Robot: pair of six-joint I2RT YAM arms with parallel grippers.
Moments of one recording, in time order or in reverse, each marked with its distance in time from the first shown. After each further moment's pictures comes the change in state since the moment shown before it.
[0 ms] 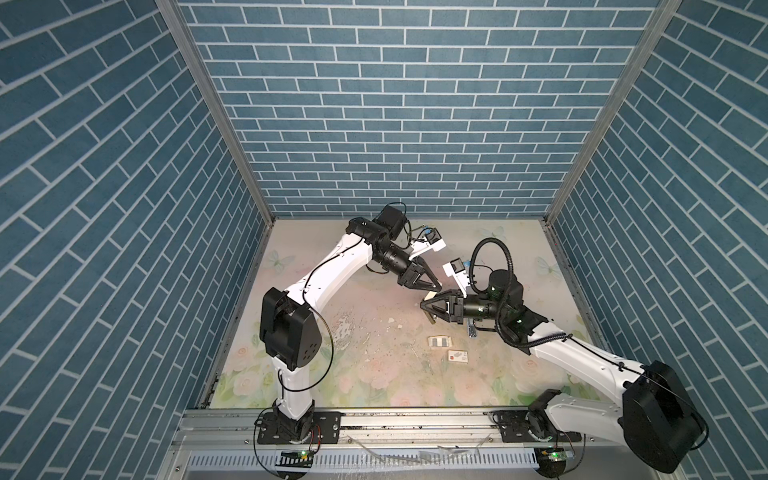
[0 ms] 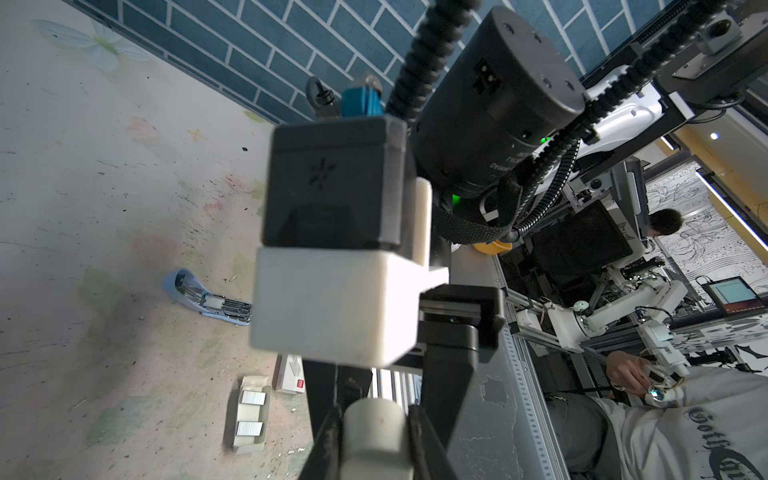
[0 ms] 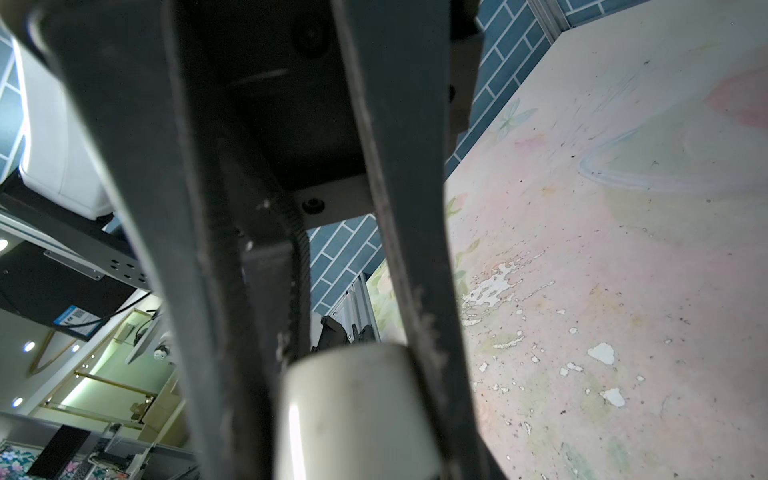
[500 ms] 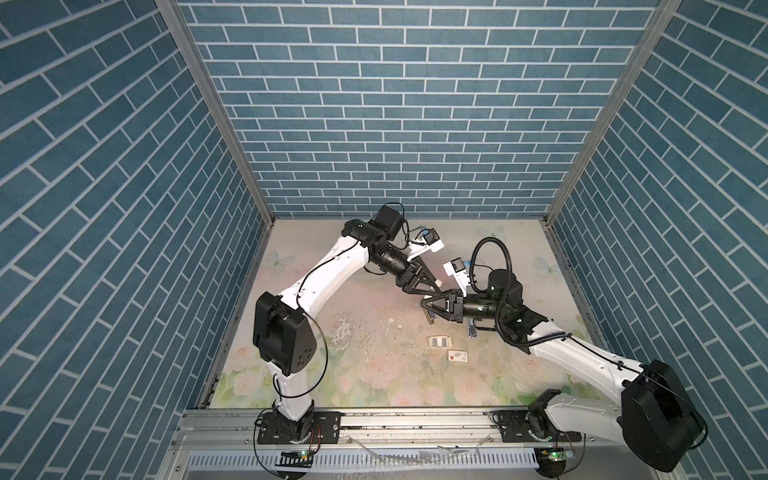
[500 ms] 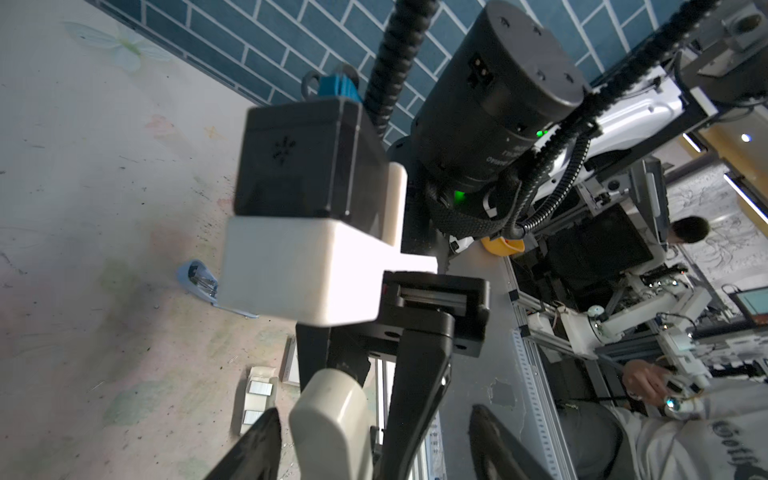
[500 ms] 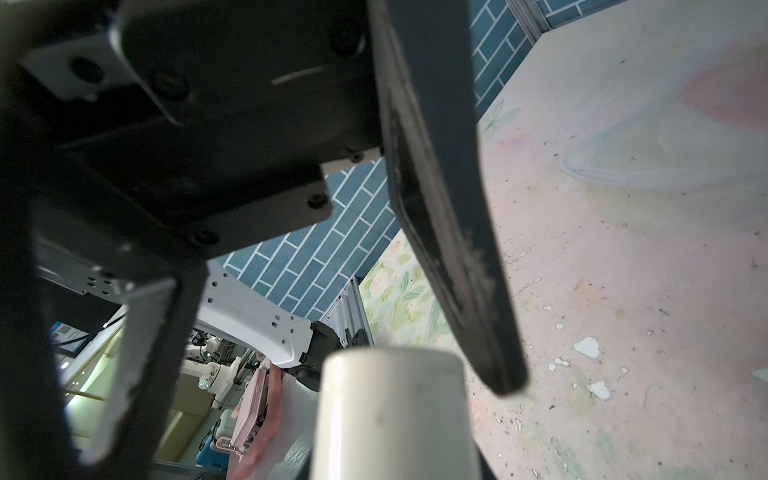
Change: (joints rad) left arm 0.011 -0.067 -0.054 0.058 -0.072 -0.047; right arm 0.001 0.006 0.007 -0.043 0.034 0.005
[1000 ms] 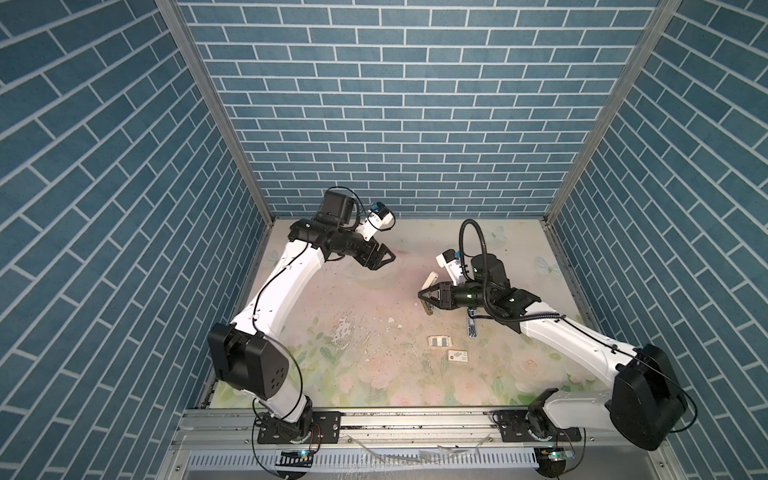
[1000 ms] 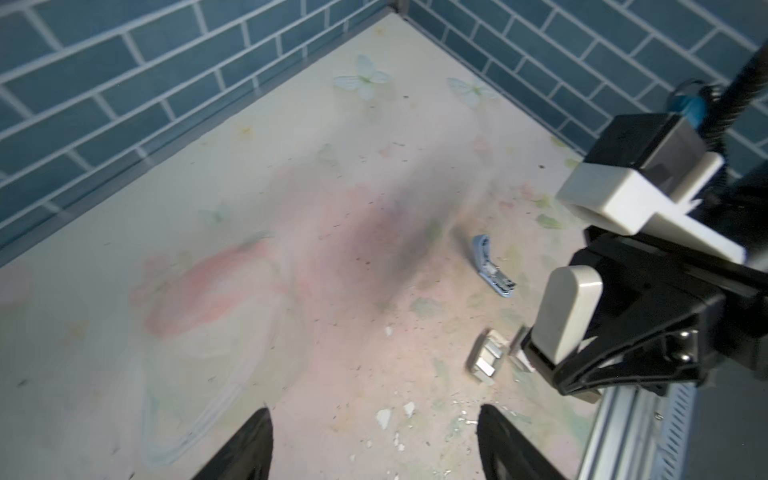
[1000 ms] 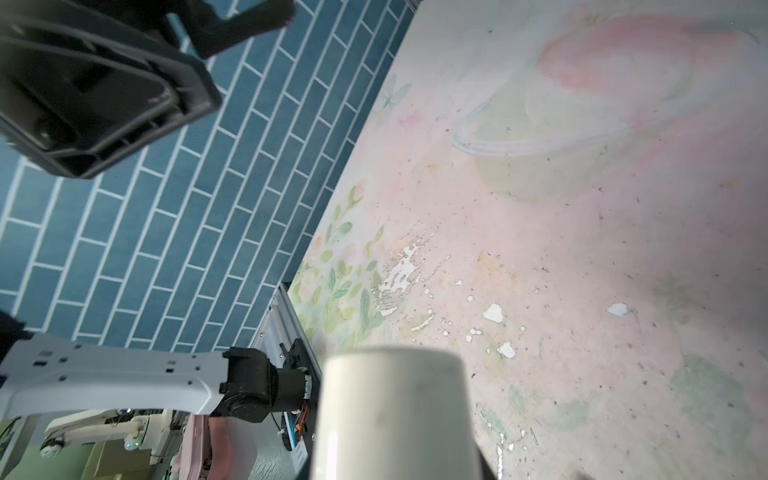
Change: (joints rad) left arm 0.244 -0.251 -0.168 0.206 -0.613 -0.136; right arm 0.034 0.154 0.268 -0.457 0.238 -0.127
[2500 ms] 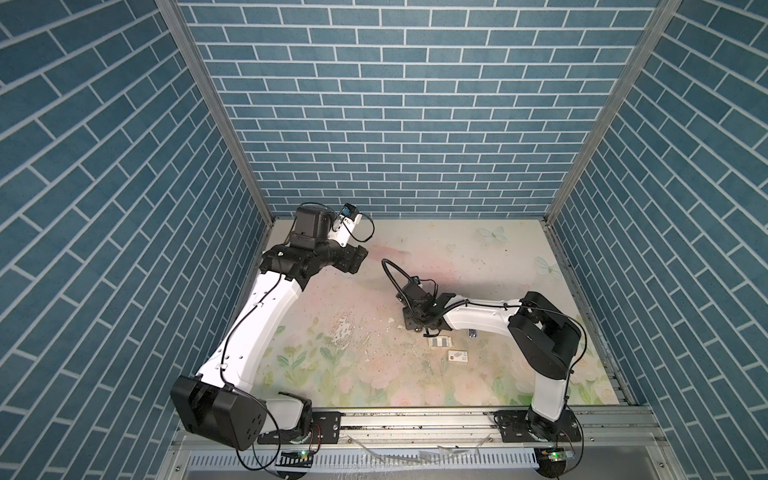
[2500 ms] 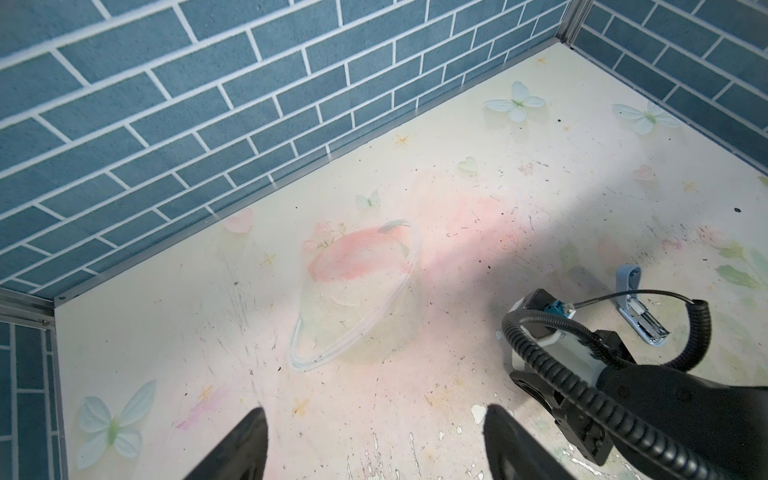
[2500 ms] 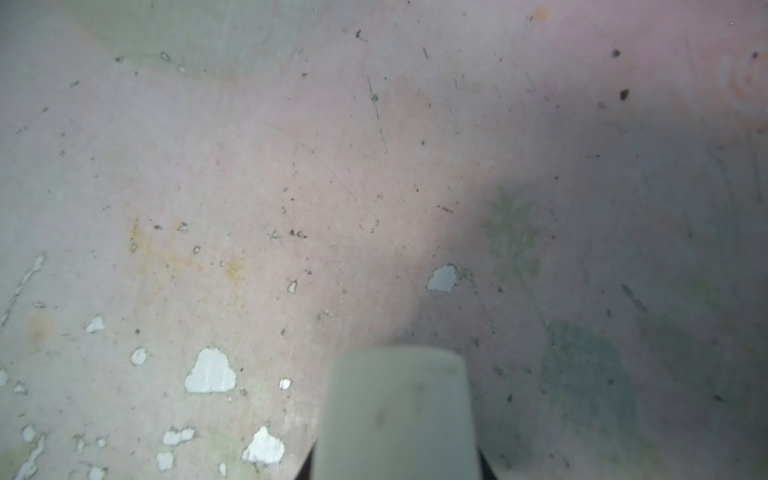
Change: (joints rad) left arm 0.033 -0.229 -0.196 0.132 -0.283 -0.082; right arm 0.309 0.537 0.241 -0.230 0.833 0.070
